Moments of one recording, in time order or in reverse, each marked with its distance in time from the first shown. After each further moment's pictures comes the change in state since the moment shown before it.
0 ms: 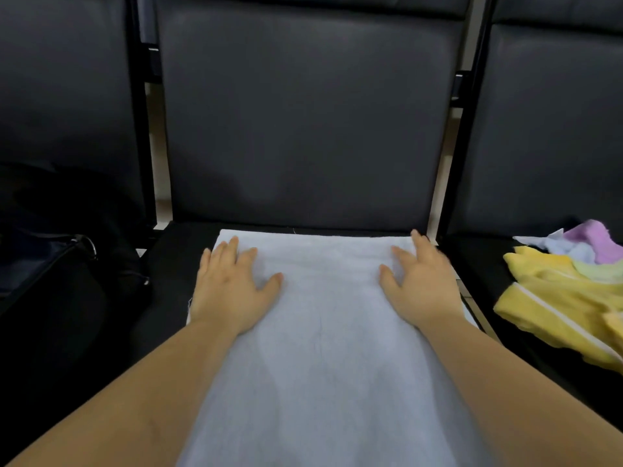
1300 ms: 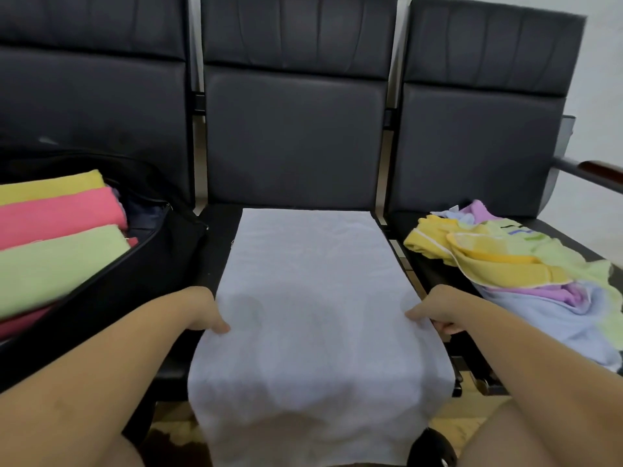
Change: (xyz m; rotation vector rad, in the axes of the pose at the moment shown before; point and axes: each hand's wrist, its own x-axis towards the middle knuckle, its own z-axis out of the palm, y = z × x) left_hand -0.205 -0.010 -0.152 0.031 -0.699 -0.372; right_hand -0.198 0.043 -0.140 0.319 -0.648 0.593
